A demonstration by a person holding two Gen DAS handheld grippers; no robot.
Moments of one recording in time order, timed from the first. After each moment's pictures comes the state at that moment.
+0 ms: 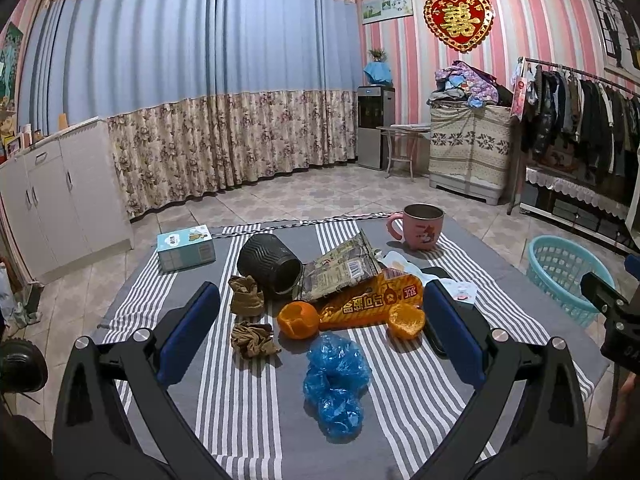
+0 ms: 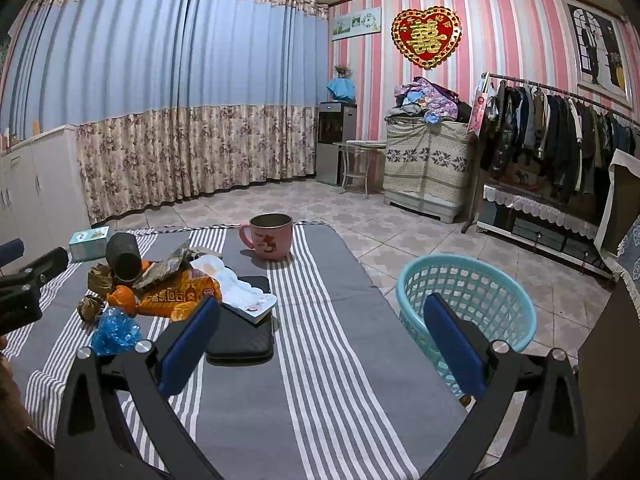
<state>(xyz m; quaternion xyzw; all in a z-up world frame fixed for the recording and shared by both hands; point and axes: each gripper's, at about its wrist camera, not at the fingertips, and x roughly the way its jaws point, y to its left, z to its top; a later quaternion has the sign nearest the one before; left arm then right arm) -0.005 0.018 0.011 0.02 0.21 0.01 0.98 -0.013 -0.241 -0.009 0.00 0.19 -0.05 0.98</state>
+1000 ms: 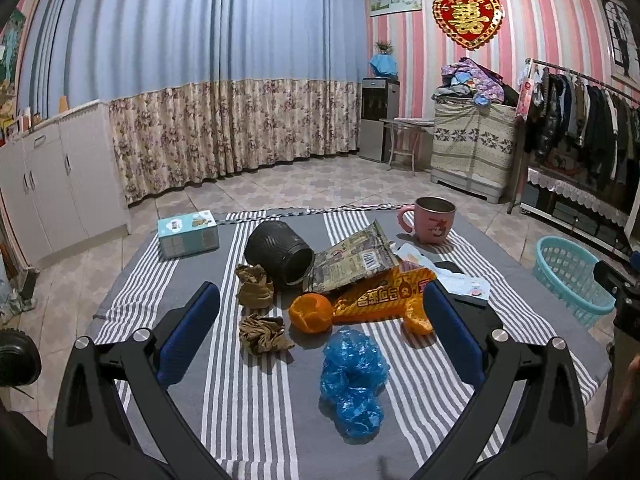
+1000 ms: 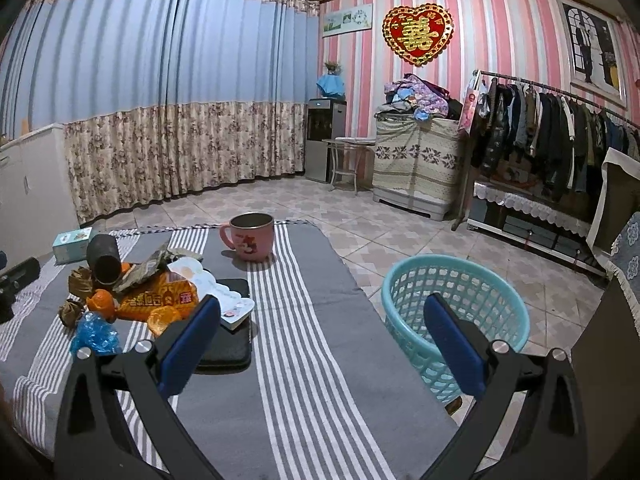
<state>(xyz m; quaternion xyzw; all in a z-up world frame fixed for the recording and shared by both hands) 0.012 0.041 -0.002 0.00 0.23 0.01 0.97 0.005 -0.255 -0.011 -0.01 0.20 -0.08 0.98</state>
